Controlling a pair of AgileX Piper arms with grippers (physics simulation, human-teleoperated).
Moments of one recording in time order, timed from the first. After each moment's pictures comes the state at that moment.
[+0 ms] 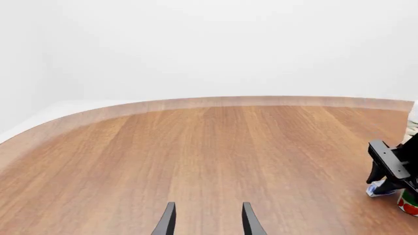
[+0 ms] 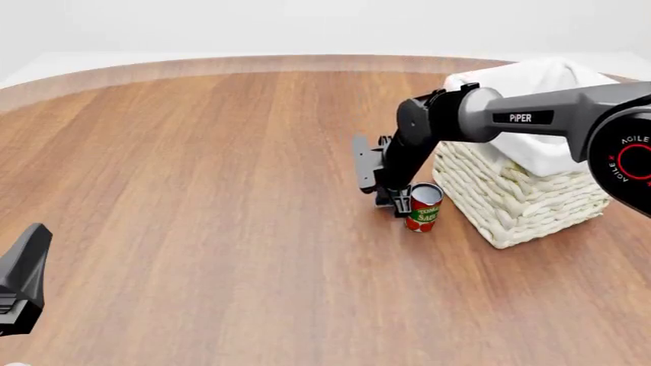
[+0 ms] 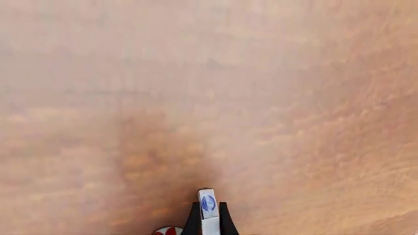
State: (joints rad) left arm 0.00 0.01 0.00 -0.01 0.00; right arm 0.43 2.10 -1.48 0.68 -1.28
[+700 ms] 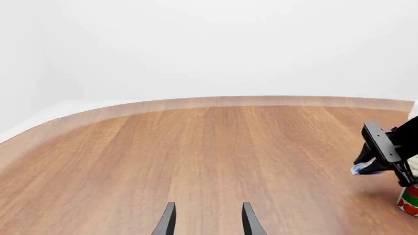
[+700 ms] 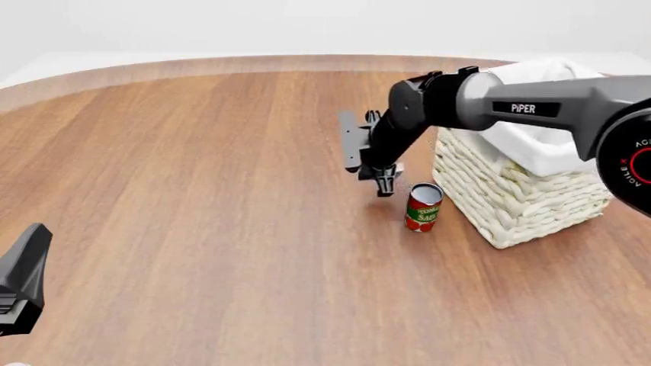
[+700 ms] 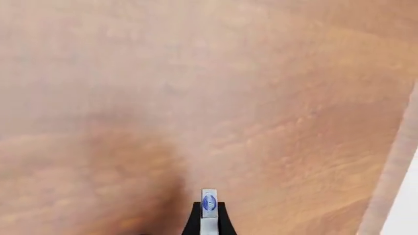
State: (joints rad) left arm 0.00 0.01 0.00 -0.01 0.00; right arm 0.47 2.07 -1.54 0.61 -1.26
